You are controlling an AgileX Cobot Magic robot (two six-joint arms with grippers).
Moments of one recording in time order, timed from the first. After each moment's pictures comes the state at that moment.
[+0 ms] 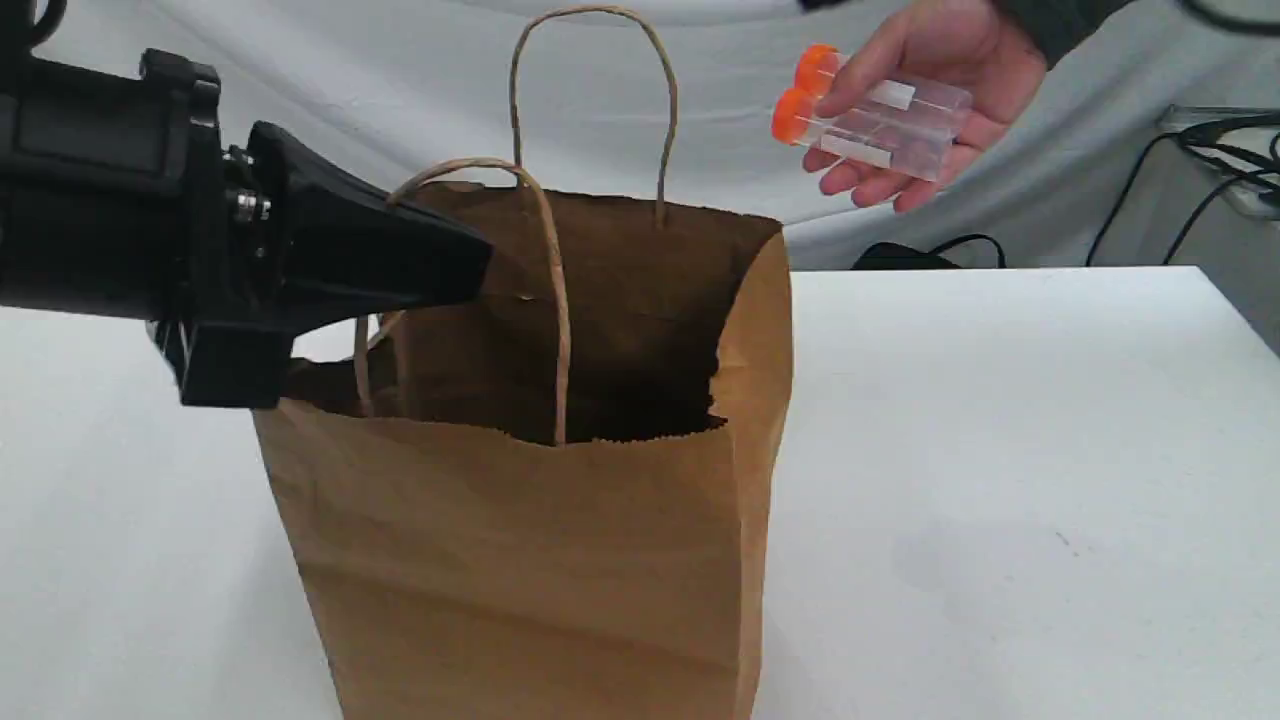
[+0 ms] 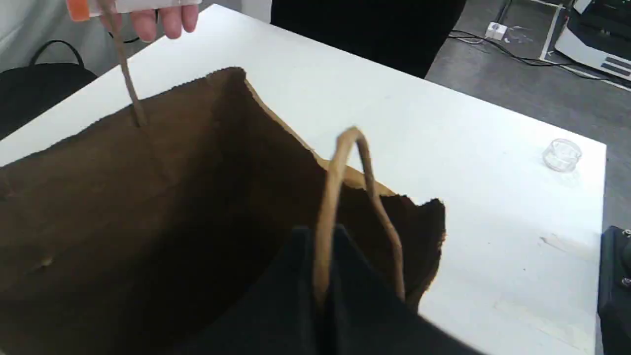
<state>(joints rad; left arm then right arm) -0.29 1.25 -1.02 -1.12 0.87 1.23 0.28 1.73 -1.90 0.51 1.22 -0.62</state>
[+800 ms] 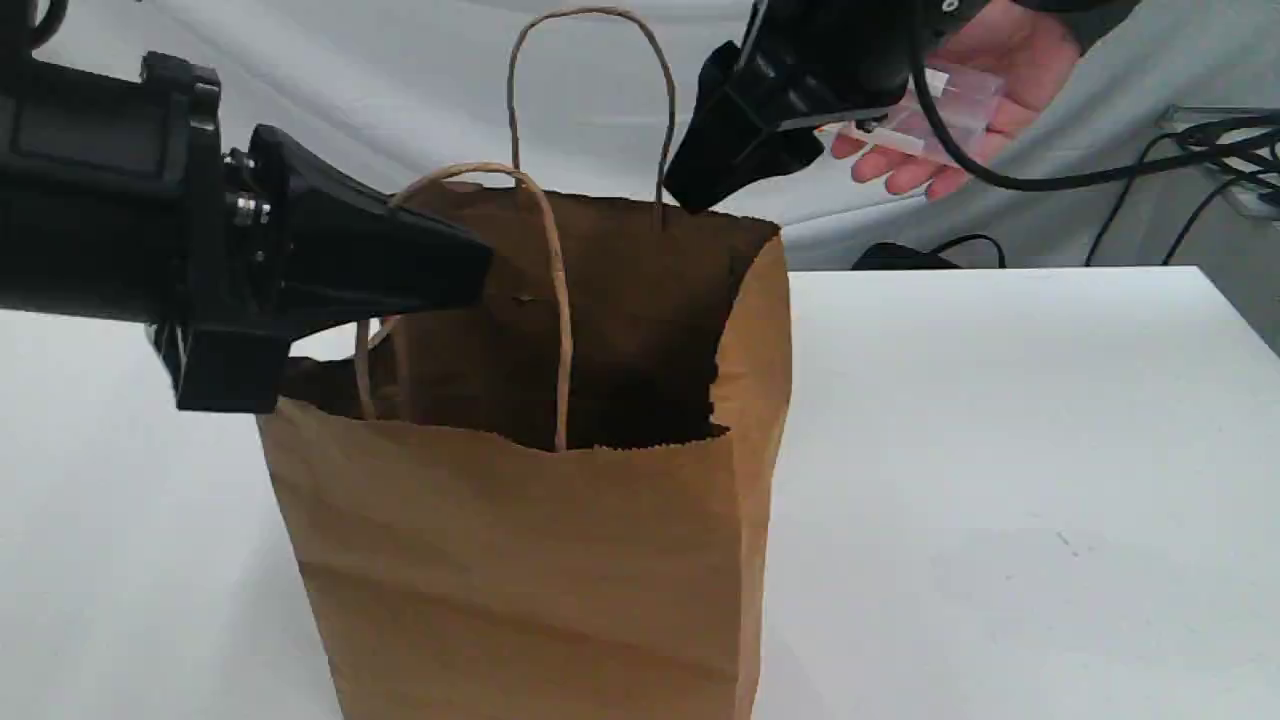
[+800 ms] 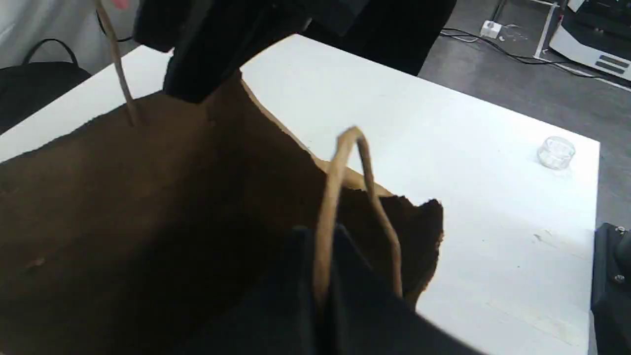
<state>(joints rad) -0.29 1.25 -1.02 -1.12 0.88 1.23 0.38 1.86 -1.90 0.38 1.22 -0.63</state>
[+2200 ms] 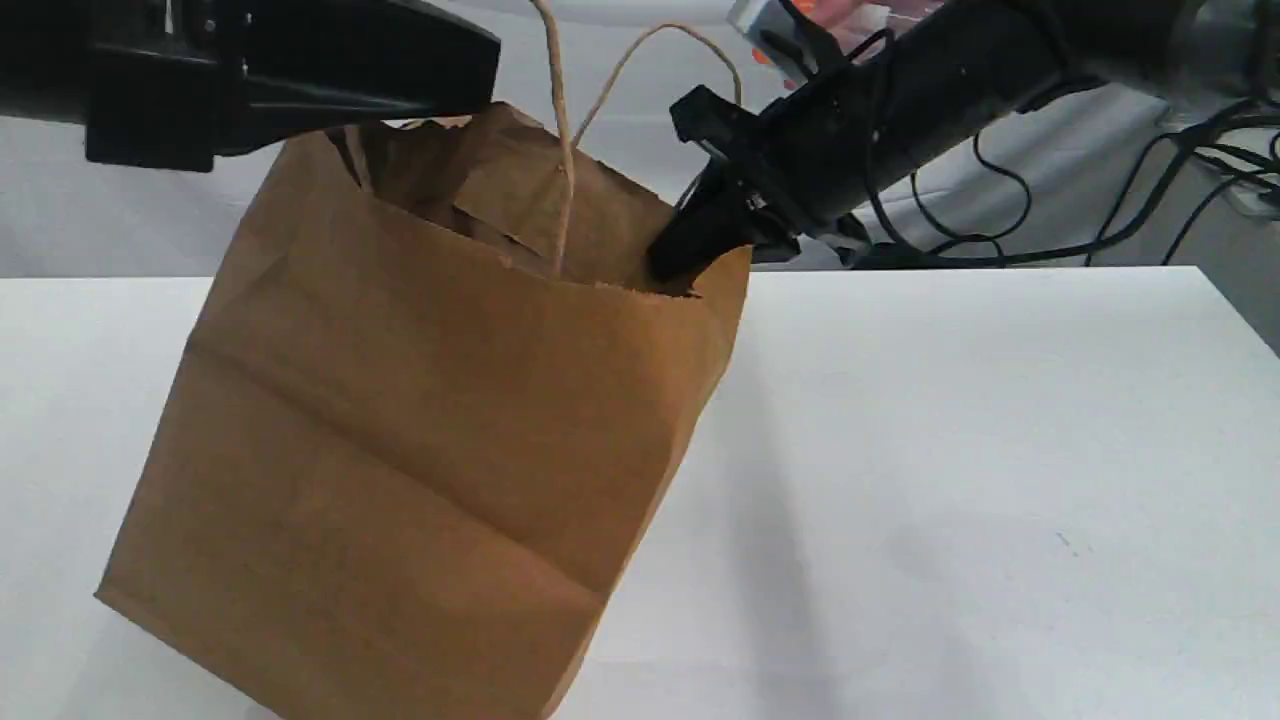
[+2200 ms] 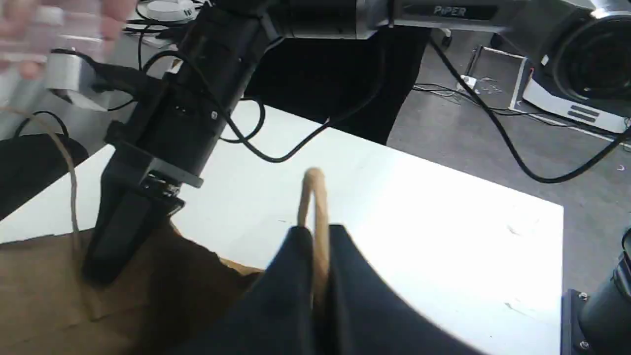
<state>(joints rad) -0.29 1.25 -1.21 -1.13 0.95 1.14 0.22 2.14 -1.90 0.89 1.23 -0.35</state>
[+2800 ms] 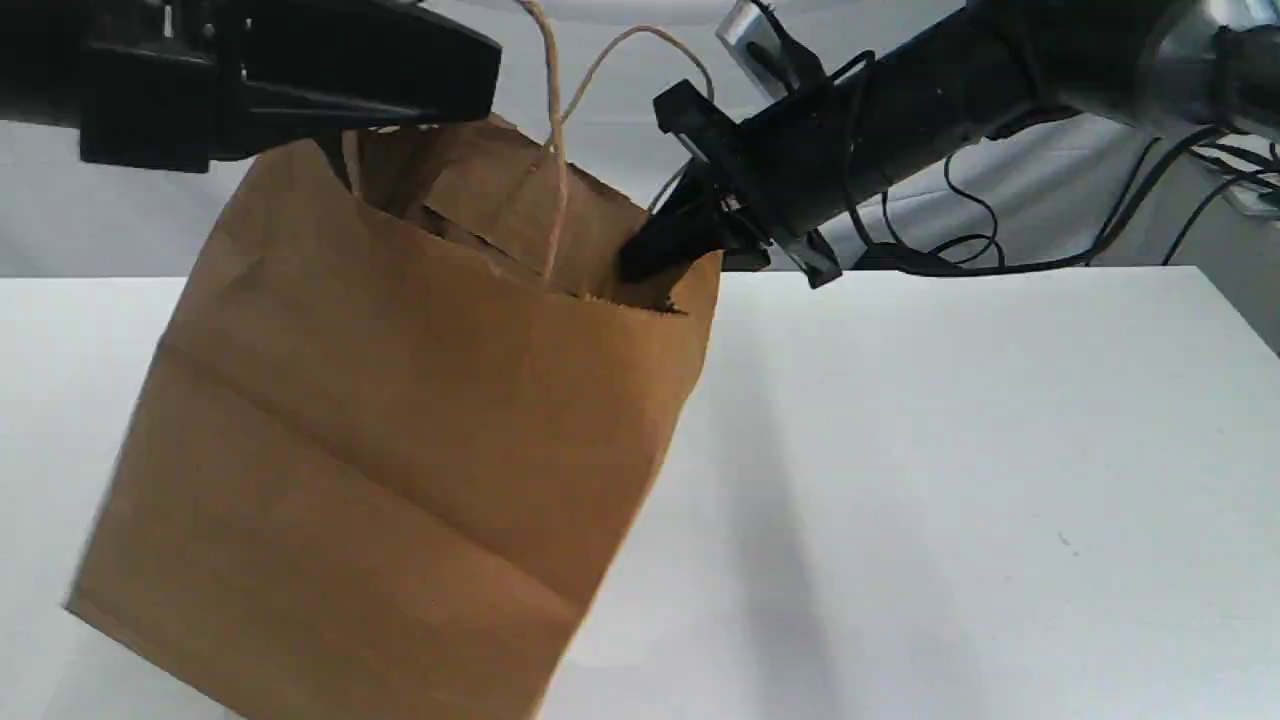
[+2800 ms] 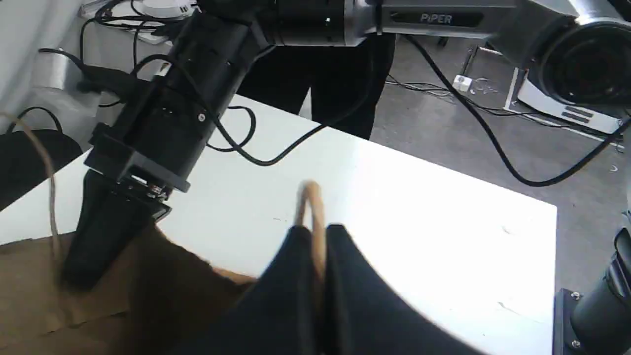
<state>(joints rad) -0.29 1.25 -1.21 -1.13 0.96 1.13 0.22 2.16 -1.90 0.97 1.23 -0.34</state>
